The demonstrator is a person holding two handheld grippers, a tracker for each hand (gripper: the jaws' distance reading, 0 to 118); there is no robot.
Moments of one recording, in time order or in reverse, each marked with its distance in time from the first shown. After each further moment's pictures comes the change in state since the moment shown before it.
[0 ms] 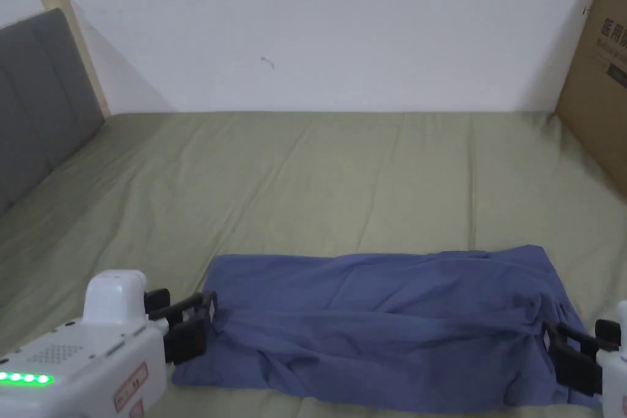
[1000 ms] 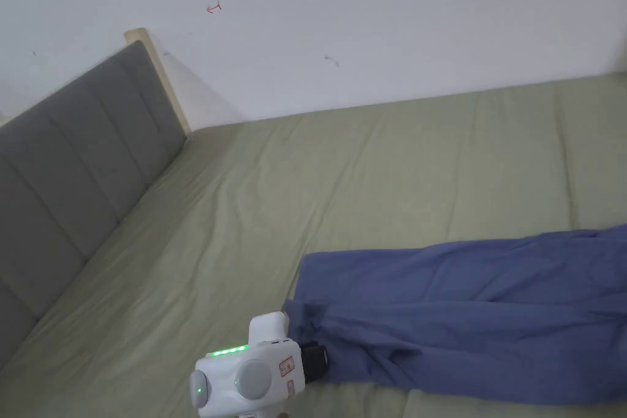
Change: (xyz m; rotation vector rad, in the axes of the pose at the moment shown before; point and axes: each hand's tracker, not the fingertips) left arm -0.057 -0.080 -0.160 -0.453 0.048 0.198; right arm 0.005 -0.052 0.044 -0.098 -0.004 -0.124
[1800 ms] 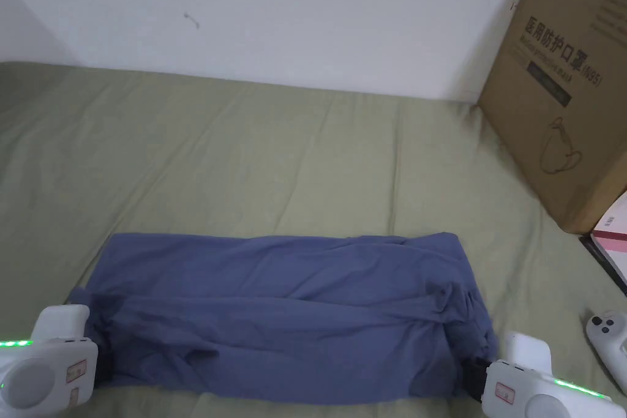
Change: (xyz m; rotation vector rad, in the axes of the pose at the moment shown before) left arm 0.021 -0.003 -0.019 -0.052 0.090 -0.105; right arm 0.062 0.004 -0.193 -0.214 -0.156 -0.130
